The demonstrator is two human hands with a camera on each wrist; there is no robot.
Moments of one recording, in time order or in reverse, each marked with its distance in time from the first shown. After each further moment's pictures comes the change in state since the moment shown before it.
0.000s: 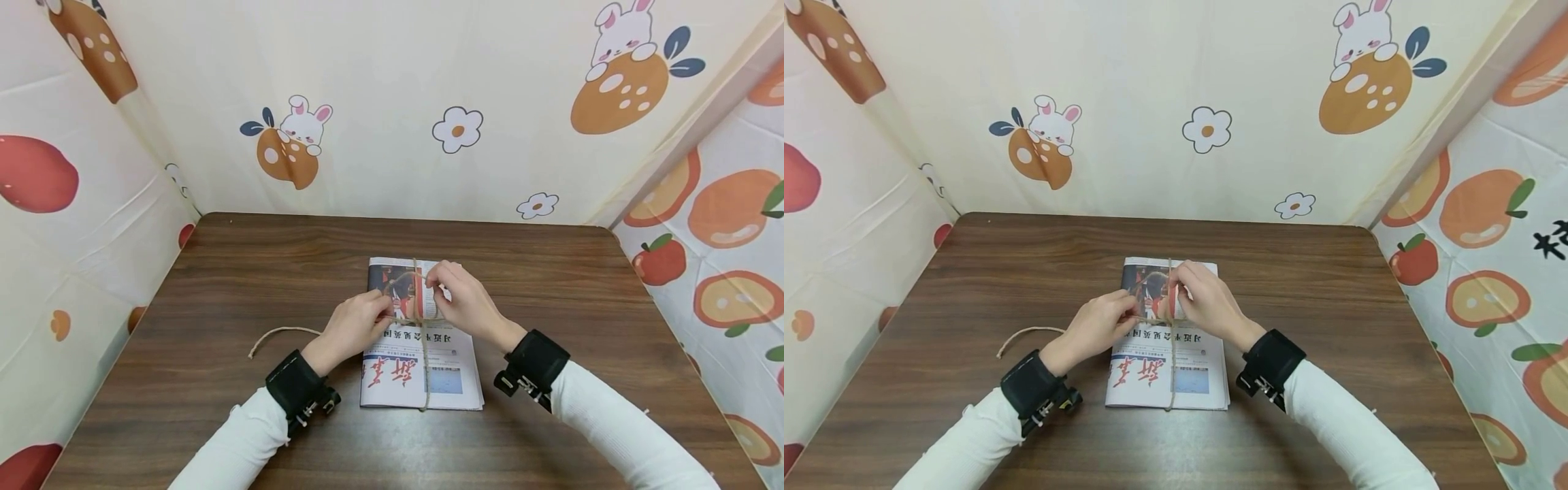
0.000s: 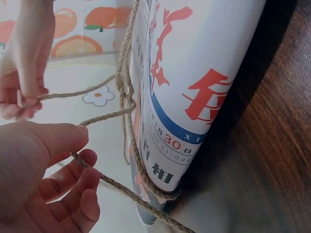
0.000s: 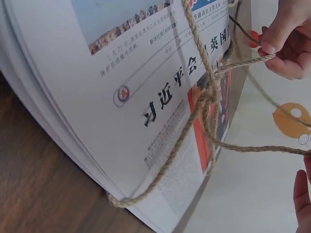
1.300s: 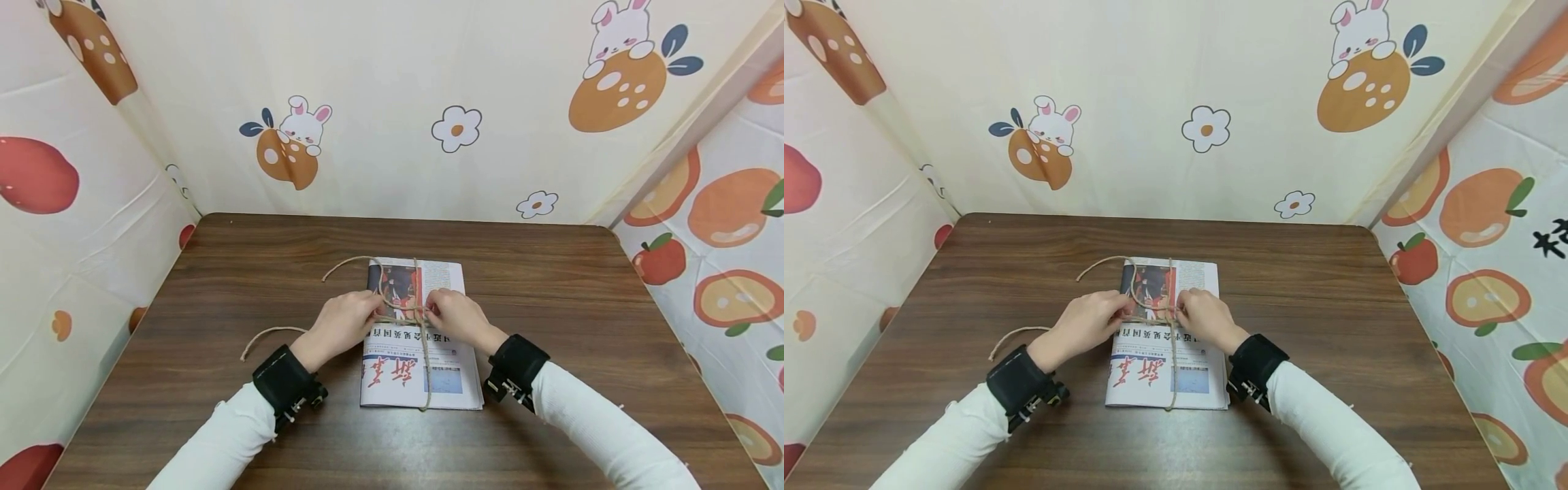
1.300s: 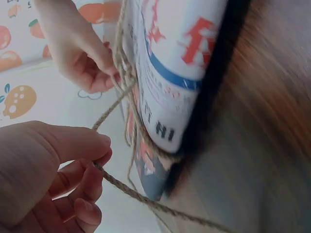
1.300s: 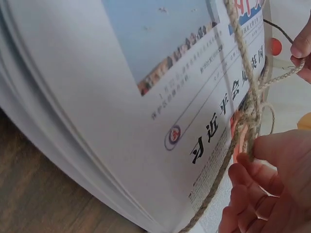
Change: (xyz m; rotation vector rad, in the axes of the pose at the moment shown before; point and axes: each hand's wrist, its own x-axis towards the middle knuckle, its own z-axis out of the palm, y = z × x) left_hand -0.003 -0.011 -0.010 0.122 -0.066 0.037; right_hand -0.022 0.007 0.032 -0.178 -0.335 0.352
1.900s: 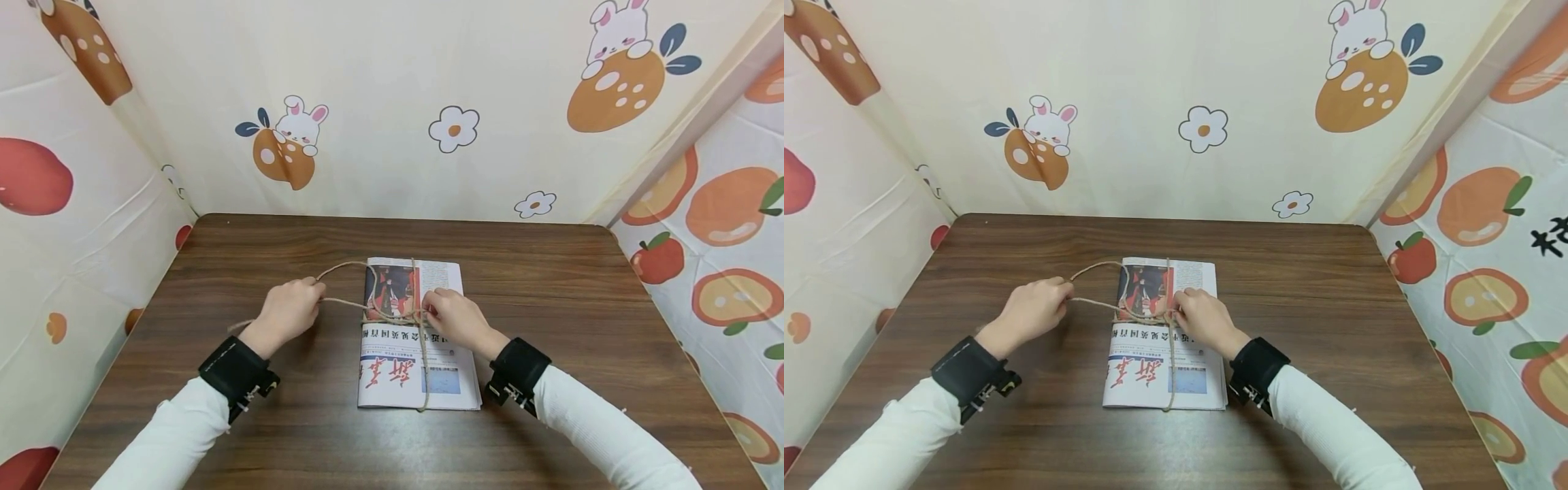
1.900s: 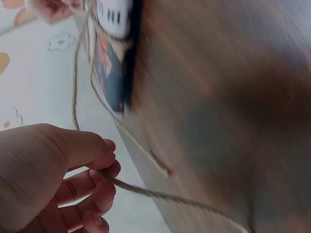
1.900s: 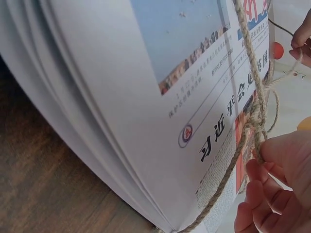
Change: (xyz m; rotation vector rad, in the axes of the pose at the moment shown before) left_hand -0.024 -0.061 -0.030 0.185 -0.046 -0.151; right_hand -0.004 0.002 0.001 -0.058 0.065 -0.080
